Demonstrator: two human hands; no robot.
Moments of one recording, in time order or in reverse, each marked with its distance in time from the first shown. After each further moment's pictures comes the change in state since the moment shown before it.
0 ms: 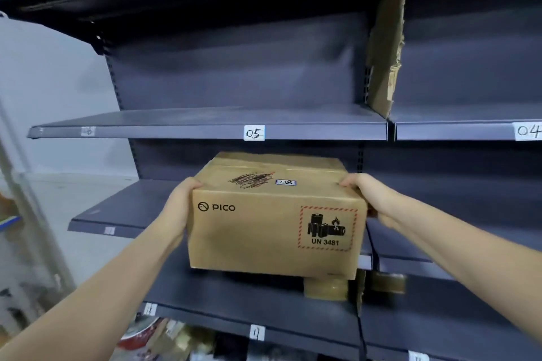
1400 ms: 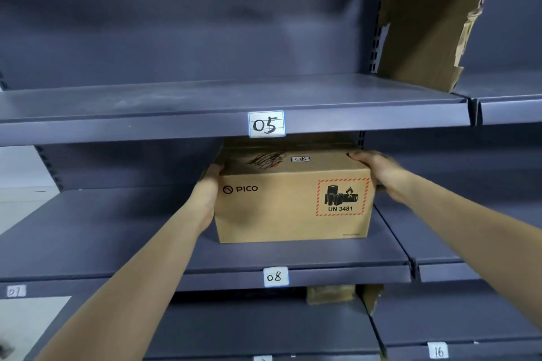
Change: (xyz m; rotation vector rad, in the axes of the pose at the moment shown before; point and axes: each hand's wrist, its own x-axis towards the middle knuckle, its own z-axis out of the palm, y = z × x) left_hand 0.222 -0.049 0.071 -0.071 -0.271 -0.037; right_hand 0.147 0.011 0.018 -0.034 0.348 0.050
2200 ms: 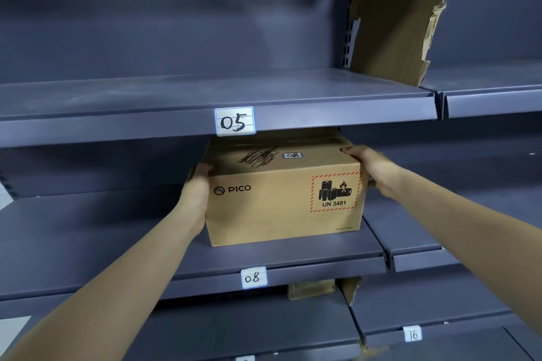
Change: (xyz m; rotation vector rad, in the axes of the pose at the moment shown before) left_hand -0.003 -0.009 0.028 -0.015 -0.005 0.001; right_hand -0.001 0.008 -0.023 0.054 0.071 0.046
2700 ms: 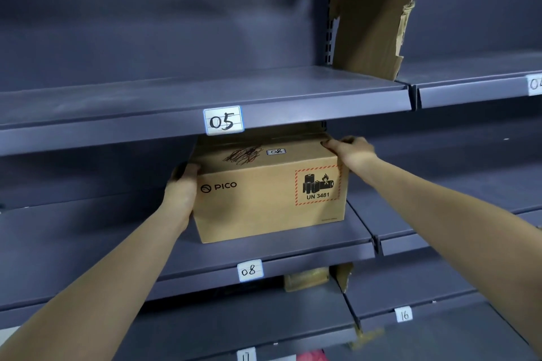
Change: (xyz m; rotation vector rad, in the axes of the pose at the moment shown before) left_hand 0.004 0.006 -0.012 0.134 0.070 0.021; right_hand -0.012 -0.015 0.007 -0.221 0.184 -0.046
